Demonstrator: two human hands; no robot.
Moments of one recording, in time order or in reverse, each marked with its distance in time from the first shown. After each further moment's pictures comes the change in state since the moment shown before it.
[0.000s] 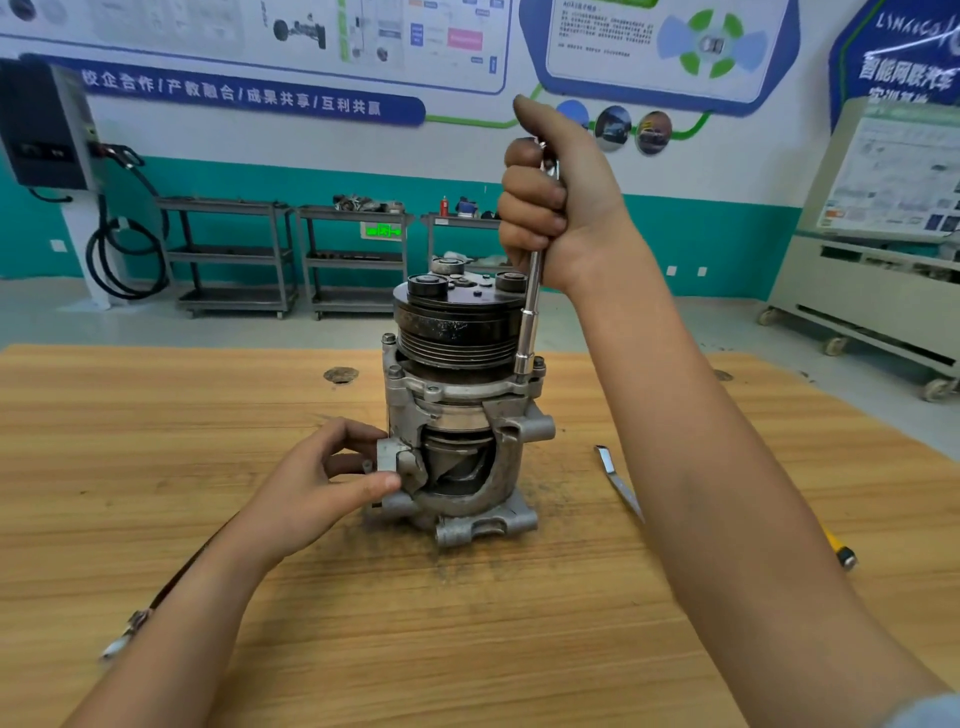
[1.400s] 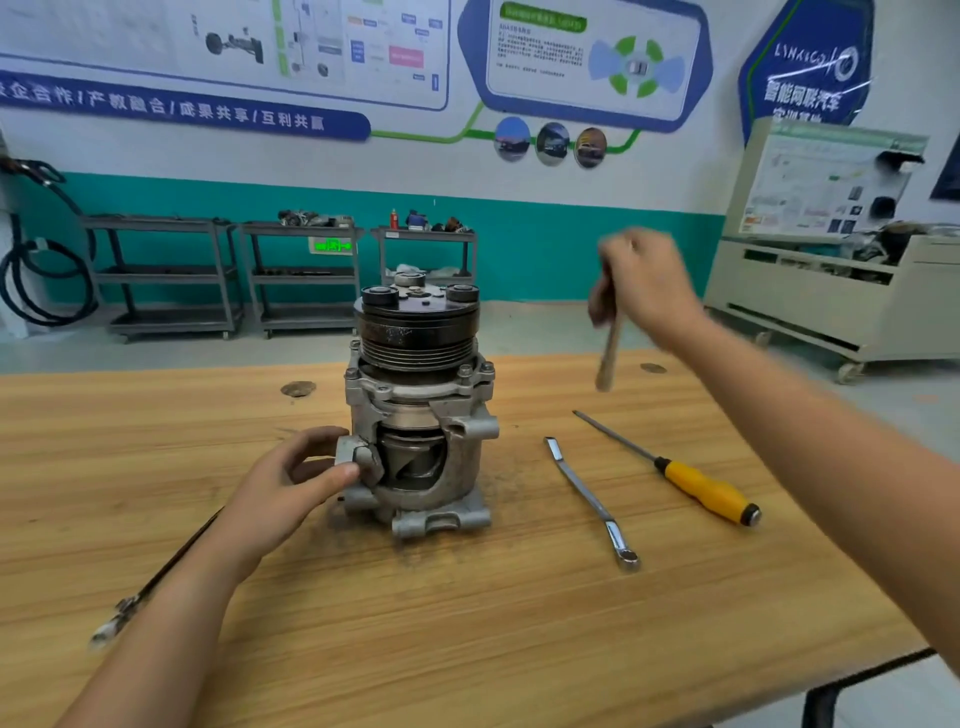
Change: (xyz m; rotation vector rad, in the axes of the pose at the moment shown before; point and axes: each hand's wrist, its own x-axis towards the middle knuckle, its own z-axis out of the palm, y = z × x) left_hand -0.006 -0.001 0.002 -0.056 0.025 -0.065; right_hand -0.070 -0.021 -0.090 -1.148 0.577 -0.357
